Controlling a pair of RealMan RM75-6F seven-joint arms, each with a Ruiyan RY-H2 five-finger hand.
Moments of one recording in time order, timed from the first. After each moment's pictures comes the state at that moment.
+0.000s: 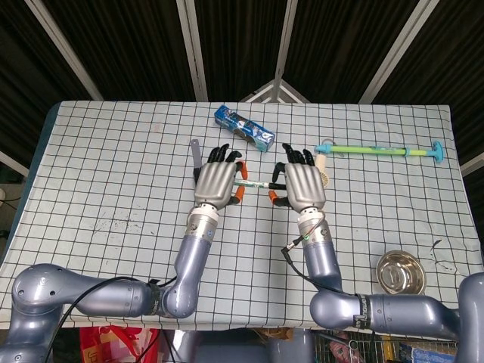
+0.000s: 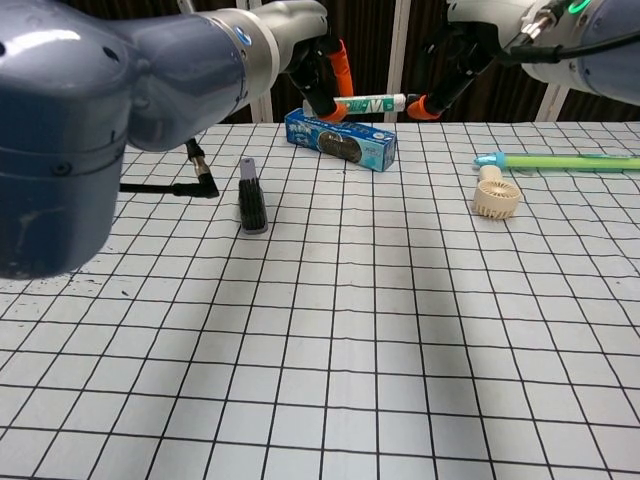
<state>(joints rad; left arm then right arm) -1.20 -1.78 -0.52 -1.61 0.45 1.33 0.79 0.96 -1.49 0.47 -1.89 -0.42 1.38 -0.74</state>
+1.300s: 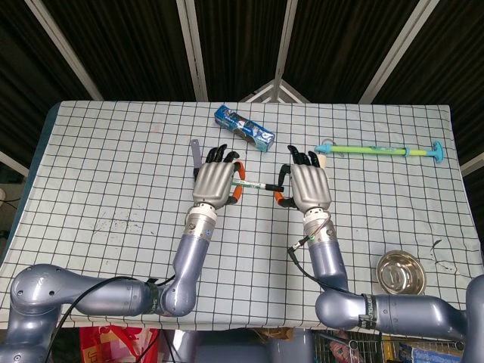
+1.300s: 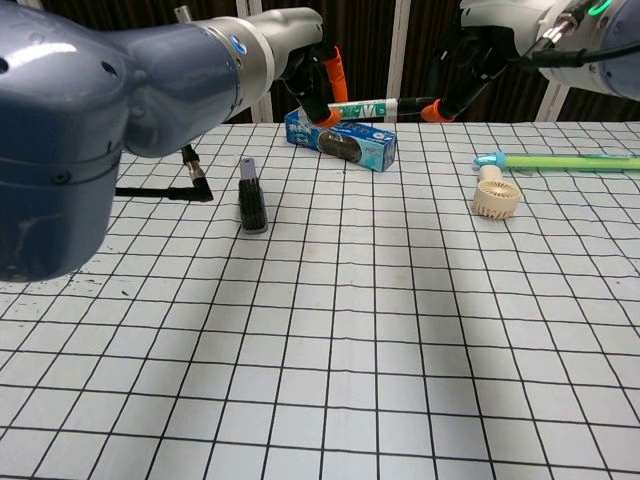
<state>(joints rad) -1.19 -1.78 -0.51 -1.60 0.45 1.31 0.79 0.95 -1.45 0.45 -1.90 -0.40 1.37 -0.71</state>
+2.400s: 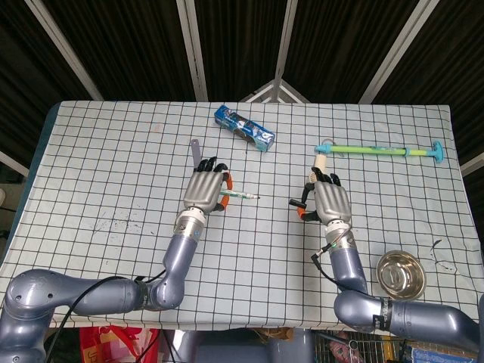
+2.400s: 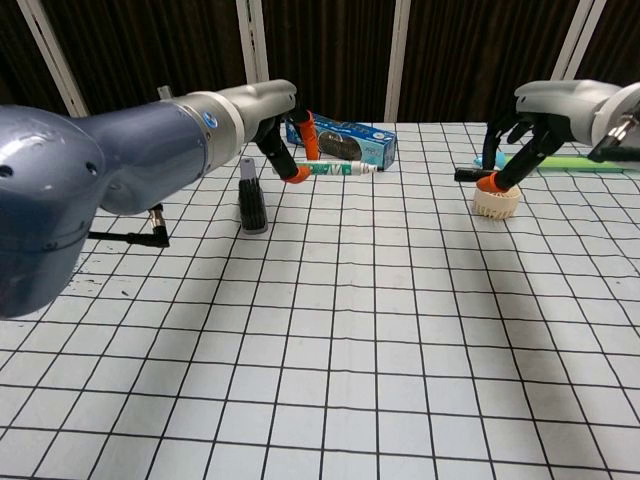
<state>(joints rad) -1.12 -1.79 -0.39 -1.47 0.47 1.16 0.71 0.84 -1.44 0.33 -1.80 -0.40 1.24 -0.59</state>
